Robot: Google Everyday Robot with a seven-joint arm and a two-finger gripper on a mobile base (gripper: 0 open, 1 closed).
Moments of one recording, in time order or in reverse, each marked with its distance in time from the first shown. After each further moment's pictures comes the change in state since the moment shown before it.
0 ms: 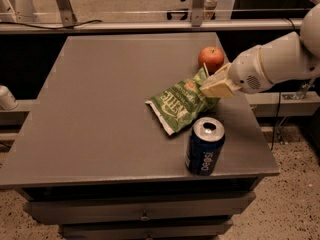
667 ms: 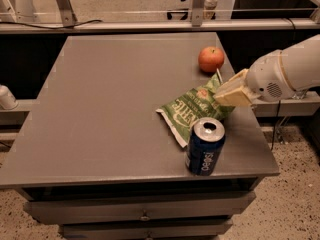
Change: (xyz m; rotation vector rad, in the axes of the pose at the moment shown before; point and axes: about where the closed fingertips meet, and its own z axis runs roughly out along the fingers) arm 0.024 0.021 -0.037 0.002 0.045 0.013
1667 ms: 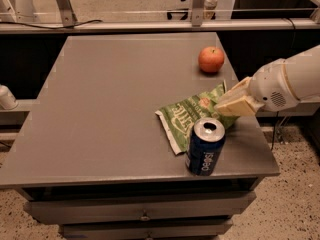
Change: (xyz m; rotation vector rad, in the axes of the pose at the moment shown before) arm 0.015 0.014 -0.001 -0.017 0.009 0.011
